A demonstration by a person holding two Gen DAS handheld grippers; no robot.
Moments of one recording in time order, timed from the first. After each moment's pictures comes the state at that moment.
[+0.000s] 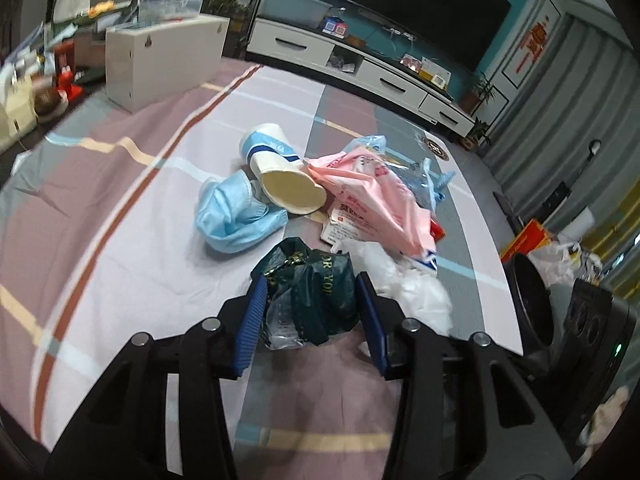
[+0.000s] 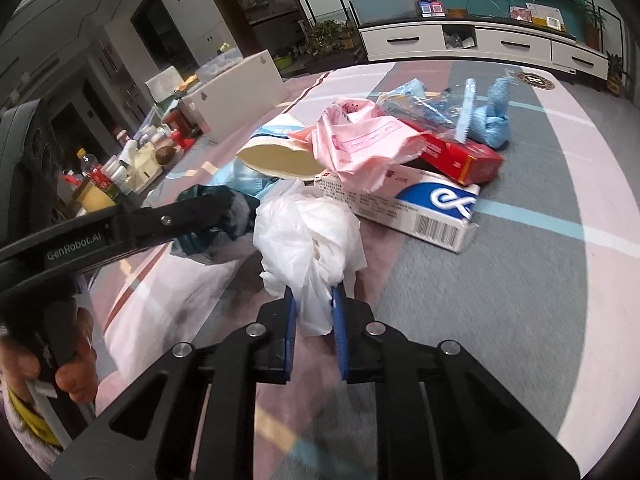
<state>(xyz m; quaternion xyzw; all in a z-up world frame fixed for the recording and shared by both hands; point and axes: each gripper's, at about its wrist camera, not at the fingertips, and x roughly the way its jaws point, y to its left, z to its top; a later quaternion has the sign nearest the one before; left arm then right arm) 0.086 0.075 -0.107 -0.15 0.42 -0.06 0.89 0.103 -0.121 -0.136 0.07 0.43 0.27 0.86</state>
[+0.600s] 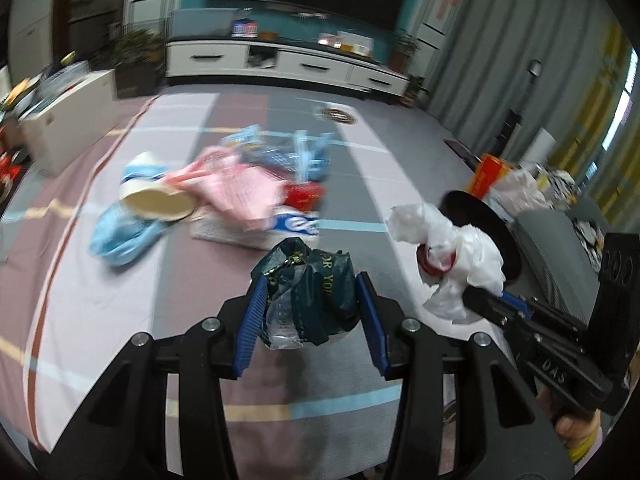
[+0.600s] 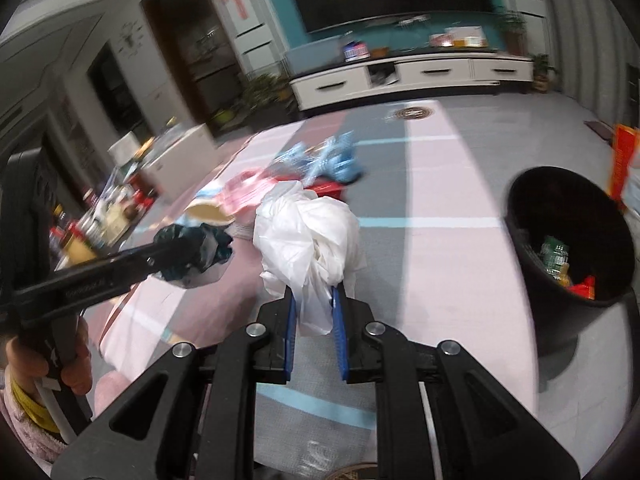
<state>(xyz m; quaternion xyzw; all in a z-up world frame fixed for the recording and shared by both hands) 0.058 -0.037 -0.069 -0.04 0.41 -0.17 0.90 0.035 -0.254 -0.086 0.11 0.36 0.13 0.92</state>
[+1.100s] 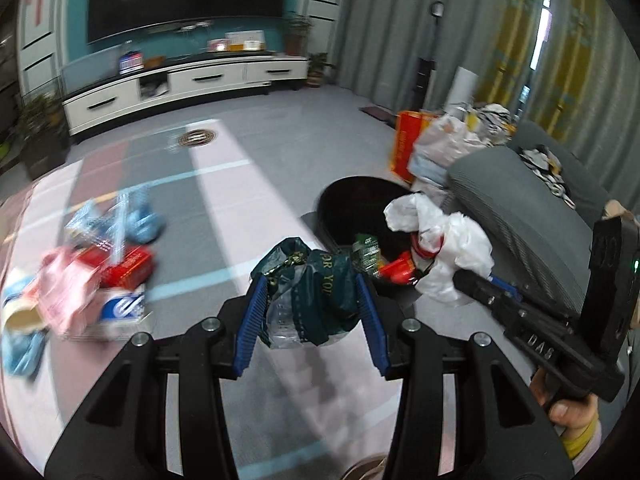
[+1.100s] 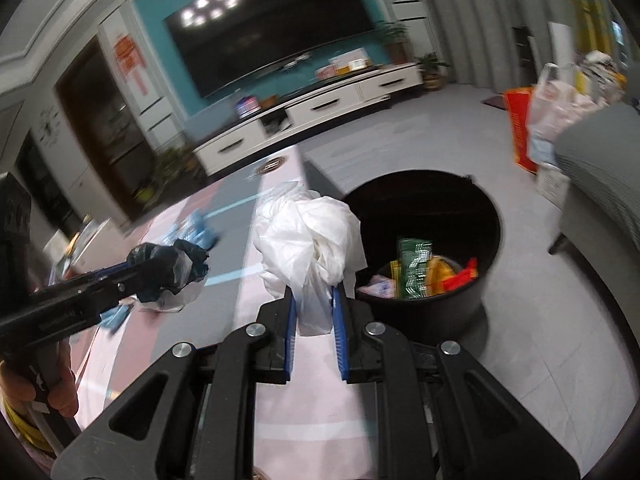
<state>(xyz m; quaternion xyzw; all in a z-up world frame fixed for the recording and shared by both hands) 0.079 -0.205 -0.054 0.06 0.38 -0.32 0.87 -0.001 -0.394 -0.092 0.20 0.30 -0.04 0.93</state>
